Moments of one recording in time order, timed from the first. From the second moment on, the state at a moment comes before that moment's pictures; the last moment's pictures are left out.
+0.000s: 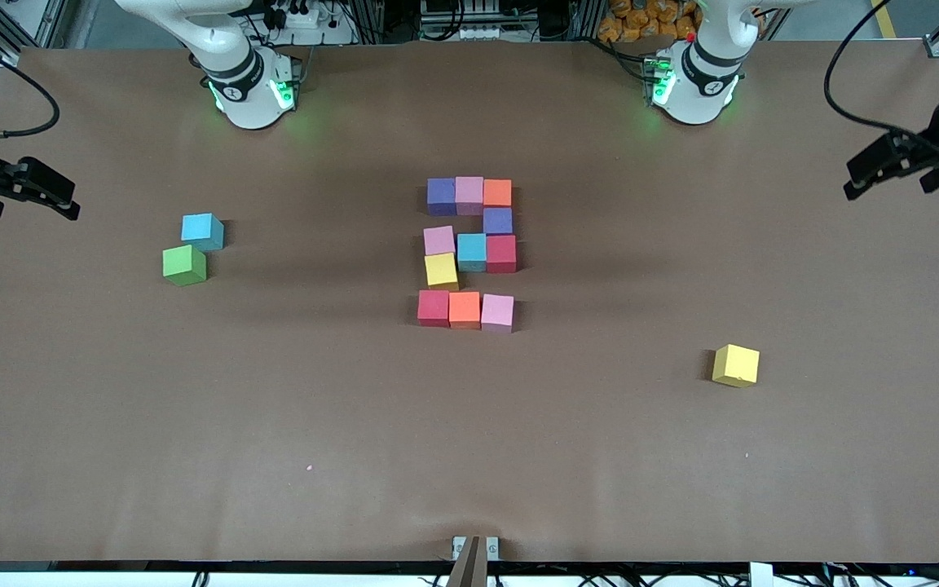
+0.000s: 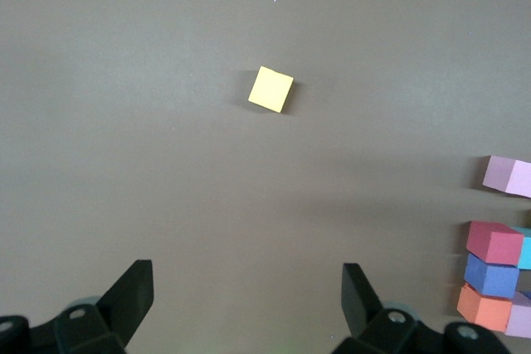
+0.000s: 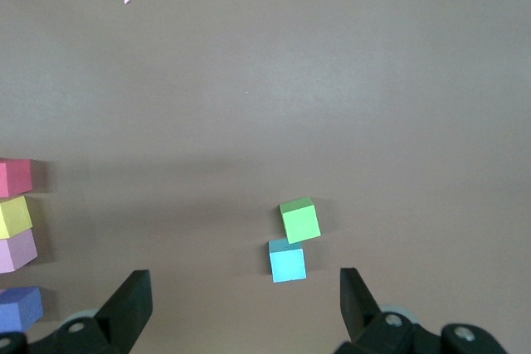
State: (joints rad) left arm -0.05 -0.03 -0.01 -1.55 0.01 1.53 -0.15; right arm 0.05 -0.01 -0.04 -1.54 -0.04 1.53 0.03
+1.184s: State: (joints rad) left arm -0.08 0.01 -0.01 -1.52 0.01 1.53 -0.15; right arm 0.06 -0.01 -0.04 -1.53 -0.04 1.53 0.04
